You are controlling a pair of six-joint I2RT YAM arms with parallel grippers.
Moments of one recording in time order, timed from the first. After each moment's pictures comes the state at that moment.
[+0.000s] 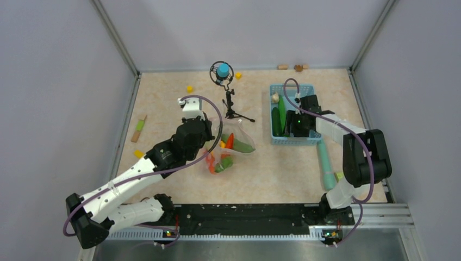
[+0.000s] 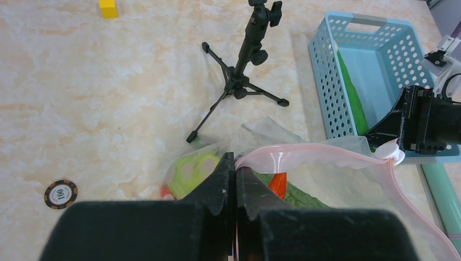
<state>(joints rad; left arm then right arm) -0.85 0.98 0.92 -0.33 -0.61 -0.51 0.20 1.63 0.97 -0.36 -0.15 0.28</state>
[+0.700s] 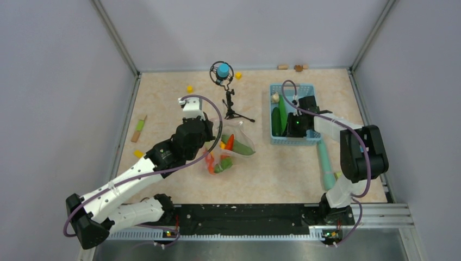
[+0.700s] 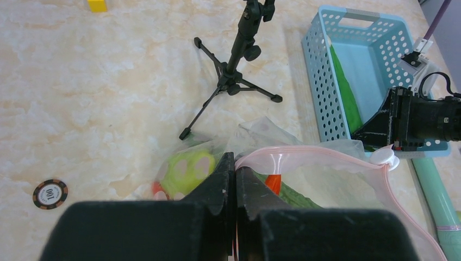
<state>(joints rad) -0.84 0.98 0.92 -0.33 -0.58 -0.52 0.20 1.69 0.98 -0.37 -0.23 0.27</state>
